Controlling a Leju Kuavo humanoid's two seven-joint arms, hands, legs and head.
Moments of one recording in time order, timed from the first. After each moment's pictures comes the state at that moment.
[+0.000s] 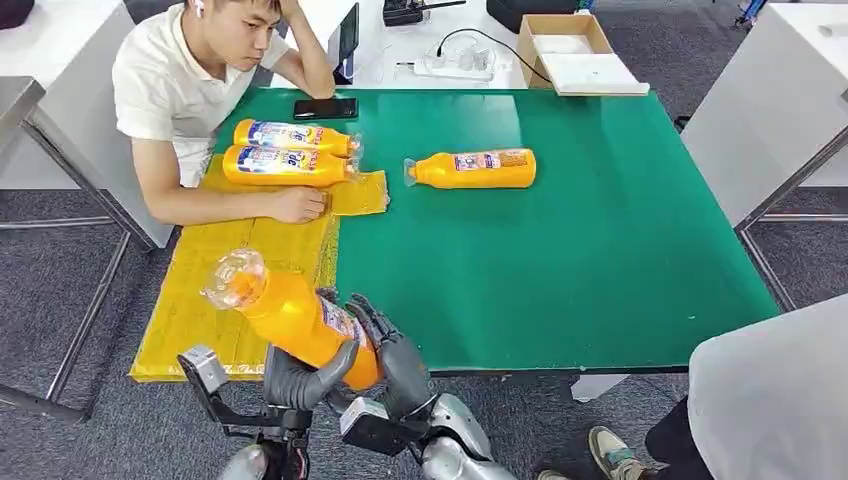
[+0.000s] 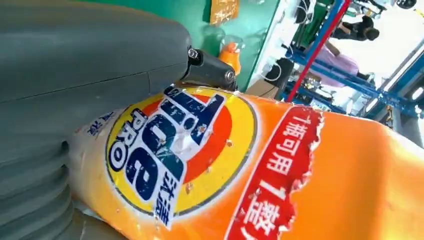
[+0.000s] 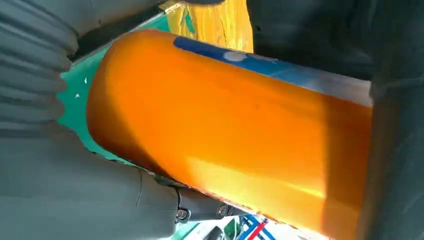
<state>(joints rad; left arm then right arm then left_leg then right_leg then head) 0.04 -0.16 -0.43 -1.51 0.49 0.14 -0.41 -0.22 0.19 0.67 -0.92 0.41 -0.29 -0.49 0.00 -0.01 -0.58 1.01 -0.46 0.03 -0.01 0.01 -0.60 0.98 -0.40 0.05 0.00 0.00</state>
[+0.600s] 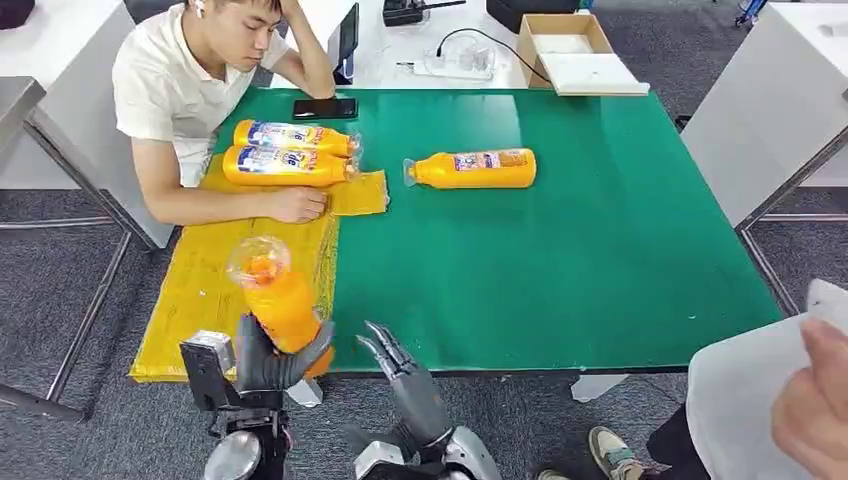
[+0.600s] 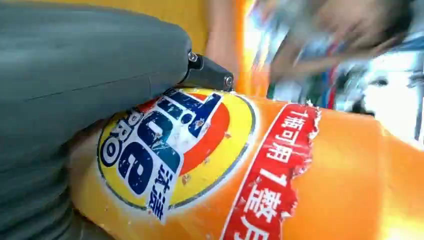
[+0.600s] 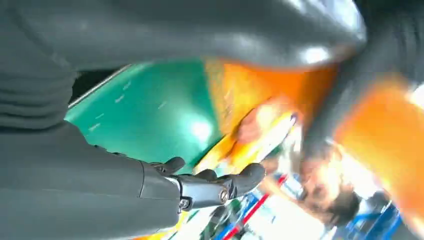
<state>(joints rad) 0.00 -0.13 -0.31 -1.43 -0.02 0.50 -0.38 -0.09 0.14 0.63 -0.98 0.39 -0.49 -0.58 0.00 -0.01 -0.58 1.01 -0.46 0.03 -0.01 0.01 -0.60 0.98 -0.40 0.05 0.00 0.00</state>
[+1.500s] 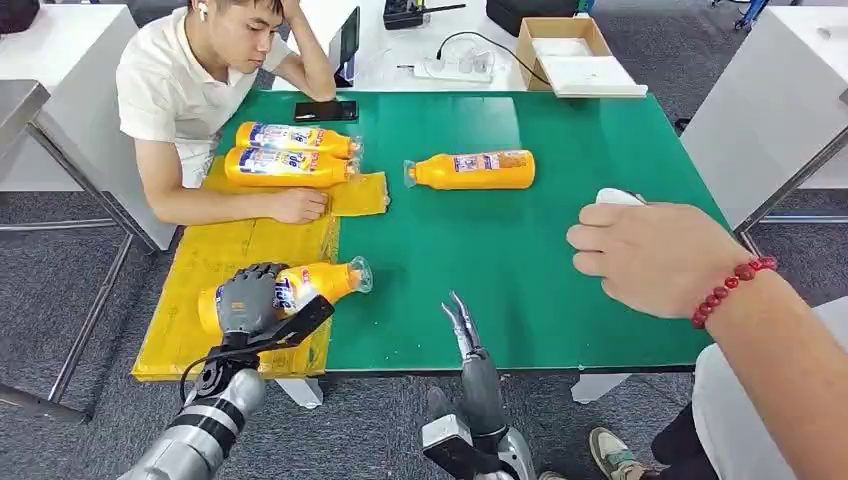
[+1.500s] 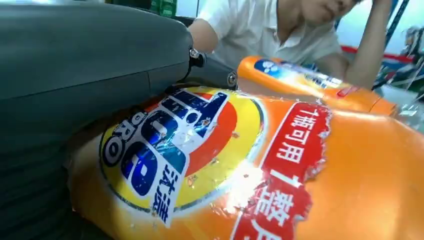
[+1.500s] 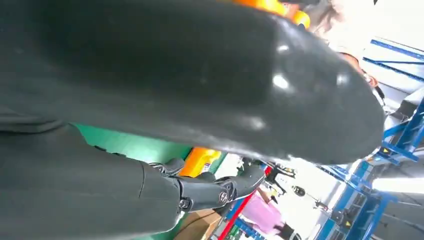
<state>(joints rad) -0.46 -0.08 -0.15 -0.66 -0.99 0.60 -0.05 0.04 0.12 0.44 -1.25 0.36 -0.46 -0.57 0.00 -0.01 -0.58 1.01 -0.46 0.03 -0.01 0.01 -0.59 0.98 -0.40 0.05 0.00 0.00</state>
